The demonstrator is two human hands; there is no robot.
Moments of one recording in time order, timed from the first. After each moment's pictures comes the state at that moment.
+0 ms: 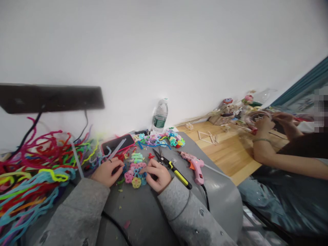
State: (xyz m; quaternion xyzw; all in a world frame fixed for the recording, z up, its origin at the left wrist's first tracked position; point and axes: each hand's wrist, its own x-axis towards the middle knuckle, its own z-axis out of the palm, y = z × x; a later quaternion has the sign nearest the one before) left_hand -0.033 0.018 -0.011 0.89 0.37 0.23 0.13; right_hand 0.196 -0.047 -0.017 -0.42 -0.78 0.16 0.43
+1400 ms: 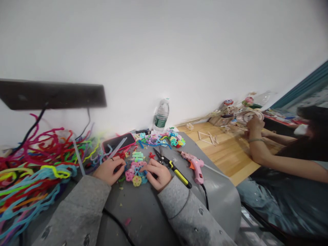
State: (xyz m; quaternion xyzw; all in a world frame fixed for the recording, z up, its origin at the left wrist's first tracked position) left_hand -0.030 0.016 -0.010 0.89 0.36 0.24 0.15; right_hand 0.197 -0.049 -0.019 -0.44 -0.80 0.15 0.37
